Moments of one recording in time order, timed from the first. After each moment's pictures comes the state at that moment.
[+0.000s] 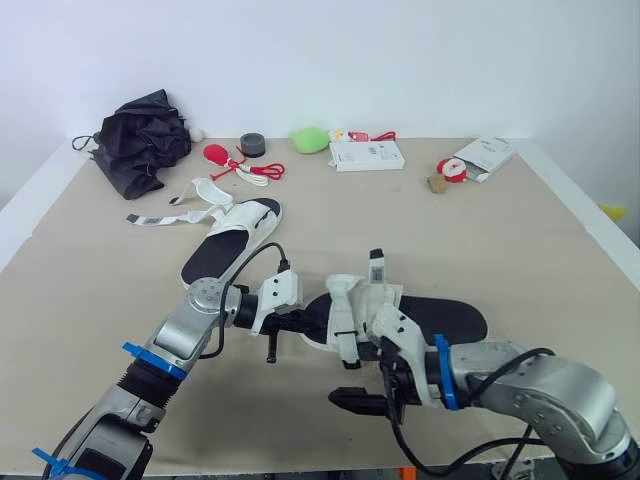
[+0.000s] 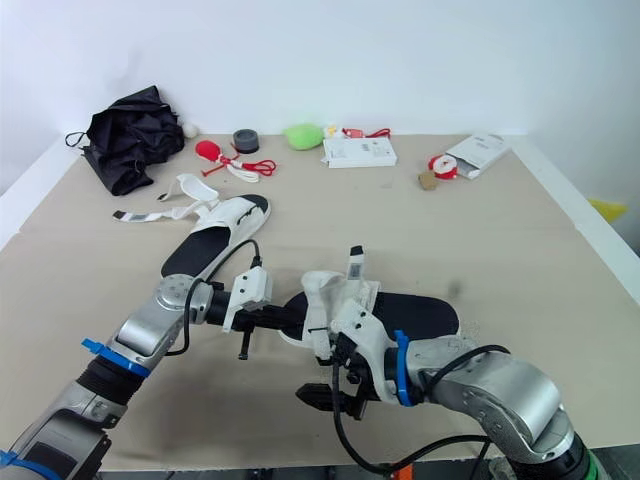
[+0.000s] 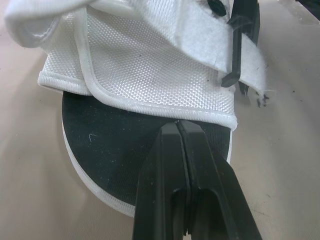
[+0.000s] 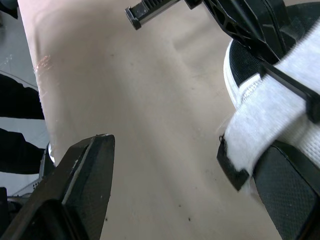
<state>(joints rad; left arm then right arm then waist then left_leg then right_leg) -0.49 0.45 -0.37 0.13 -0.20 0.22 -1.20 -0.20 -0.71 0.15 -0.77 0.77 1.23 0.57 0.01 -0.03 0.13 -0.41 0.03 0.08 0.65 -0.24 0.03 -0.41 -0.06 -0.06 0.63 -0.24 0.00</state>
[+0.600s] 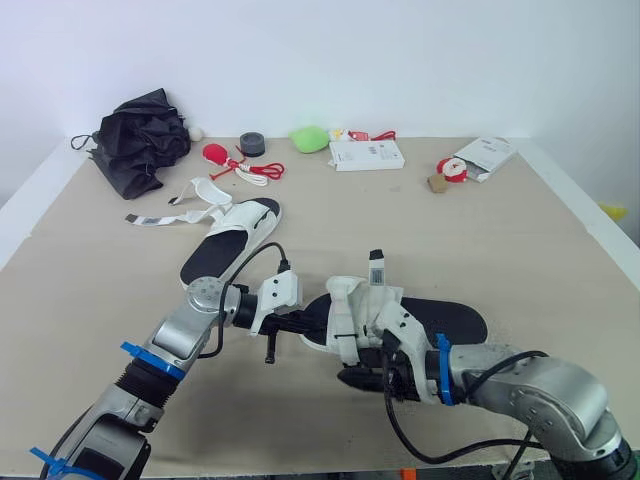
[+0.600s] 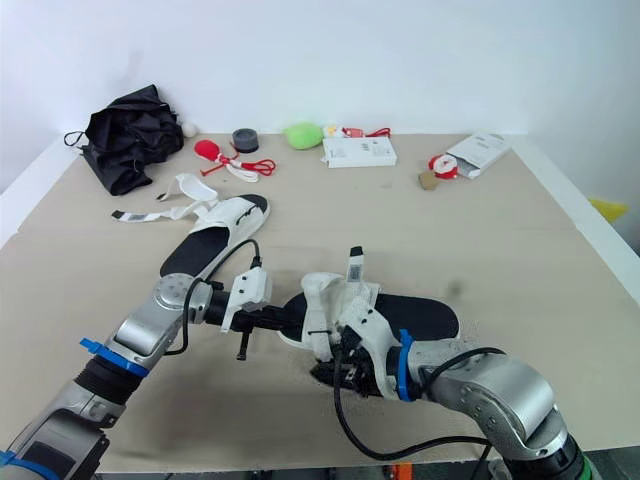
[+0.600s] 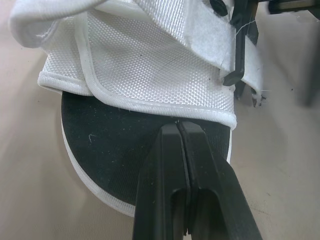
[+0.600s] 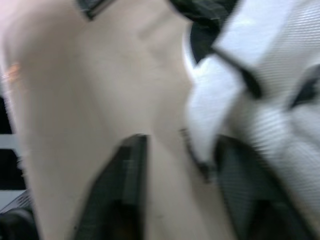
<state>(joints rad) -0.49 0.46 -0.37 0.12 -0.20 0.22 -1.21 -0.17 -0.68 0.14 -0.69 0.76 1.20 0.52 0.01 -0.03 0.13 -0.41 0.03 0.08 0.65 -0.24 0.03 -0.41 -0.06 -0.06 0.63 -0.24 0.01</state>
